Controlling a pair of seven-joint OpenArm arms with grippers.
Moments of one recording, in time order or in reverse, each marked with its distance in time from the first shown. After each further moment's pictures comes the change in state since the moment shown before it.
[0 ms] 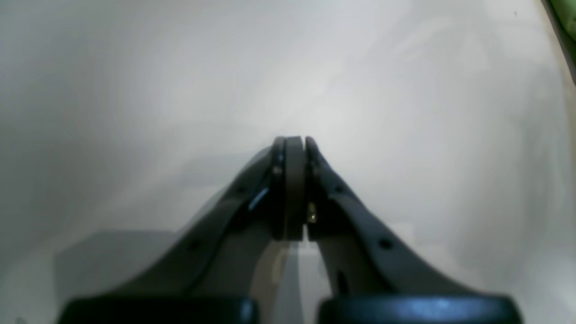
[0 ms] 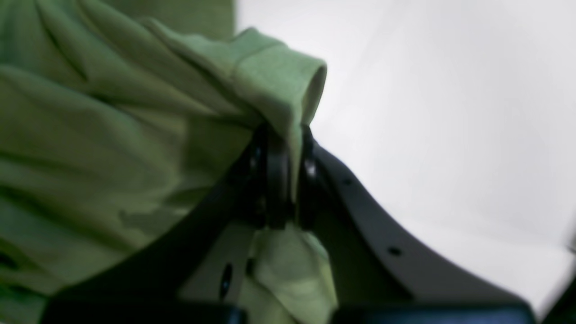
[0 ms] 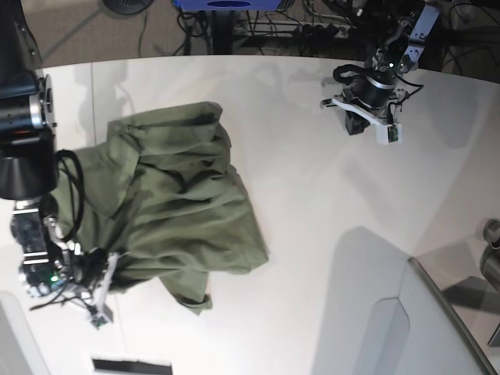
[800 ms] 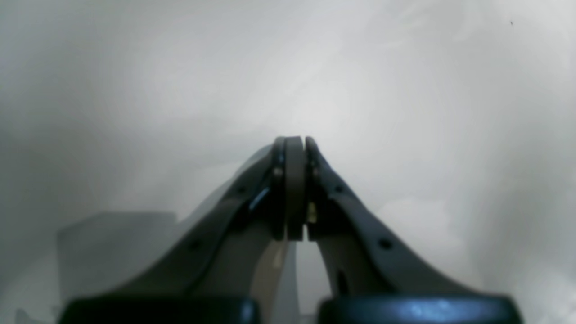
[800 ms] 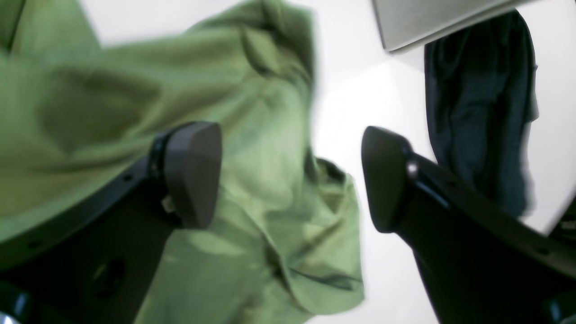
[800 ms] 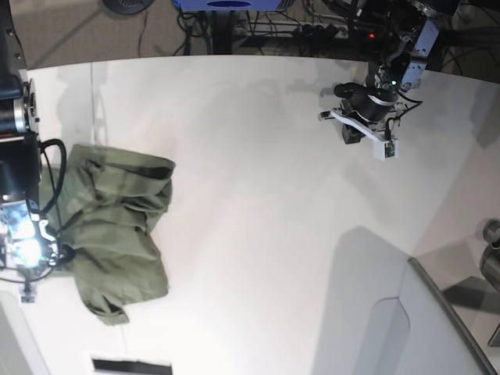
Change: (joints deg) left arm -3.5 -0.1 -0.3 0.1 0.4 0.0 7.3; right arm 1.2 3.5 0.0 -16.9 -7.0 -41.4 13.2
